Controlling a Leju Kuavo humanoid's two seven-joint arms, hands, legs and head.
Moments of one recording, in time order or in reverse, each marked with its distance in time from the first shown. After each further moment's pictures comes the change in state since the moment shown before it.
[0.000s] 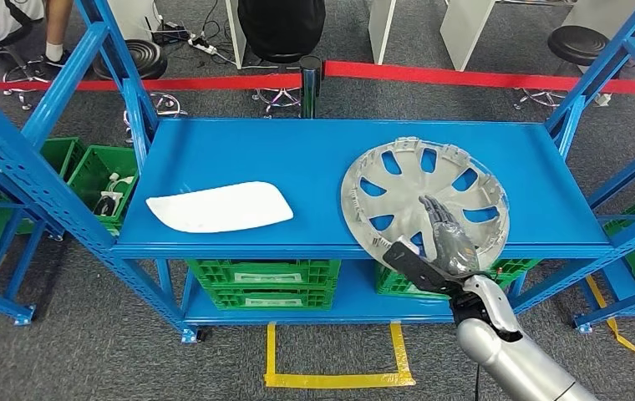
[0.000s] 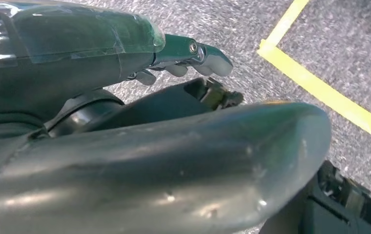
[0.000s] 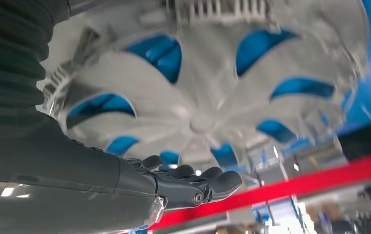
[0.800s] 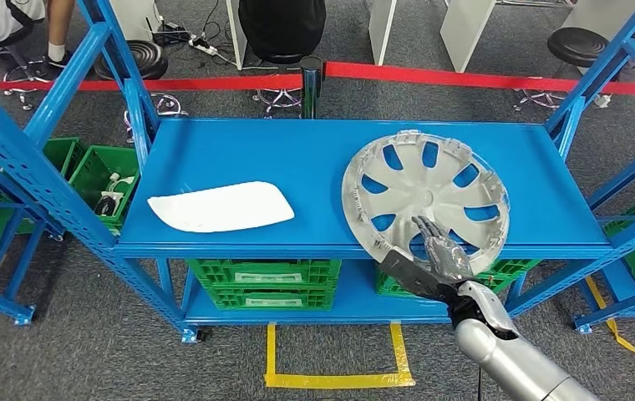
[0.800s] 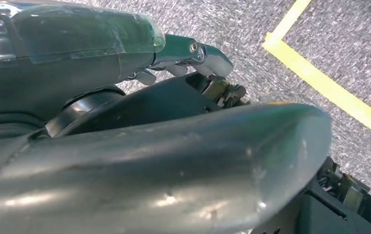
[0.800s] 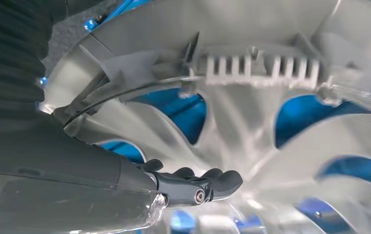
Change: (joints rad) left arm 0.007 -0.020 0.002 0.004 0.034 -0.018 0.014; right arm -0.034 -0.015 0.071 0.137 -0.100 0.072 0.011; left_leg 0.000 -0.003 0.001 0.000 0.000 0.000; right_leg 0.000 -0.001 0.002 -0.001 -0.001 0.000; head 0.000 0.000
